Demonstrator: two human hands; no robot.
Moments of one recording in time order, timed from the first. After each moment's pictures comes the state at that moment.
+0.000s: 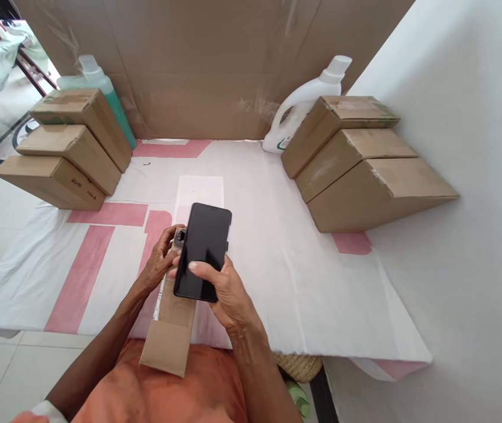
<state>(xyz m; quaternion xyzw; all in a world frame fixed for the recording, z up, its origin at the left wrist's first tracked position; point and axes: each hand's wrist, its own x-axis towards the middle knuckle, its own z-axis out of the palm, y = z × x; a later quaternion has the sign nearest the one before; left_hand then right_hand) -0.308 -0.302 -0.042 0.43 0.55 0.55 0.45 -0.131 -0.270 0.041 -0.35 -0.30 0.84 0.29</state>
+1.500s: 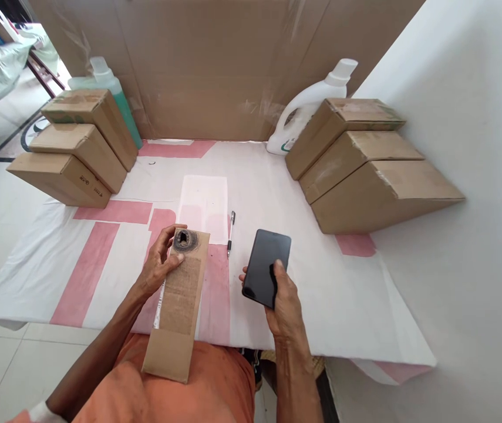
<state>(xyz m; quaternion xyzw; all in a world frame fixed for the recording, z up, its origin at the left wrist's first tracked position) -0.304 -0.320 -0.022 0.46 0.54 0.57 0.42 -0.045 -0.257 -0.020 -0.55 -0.26 0.67 0.42</state>
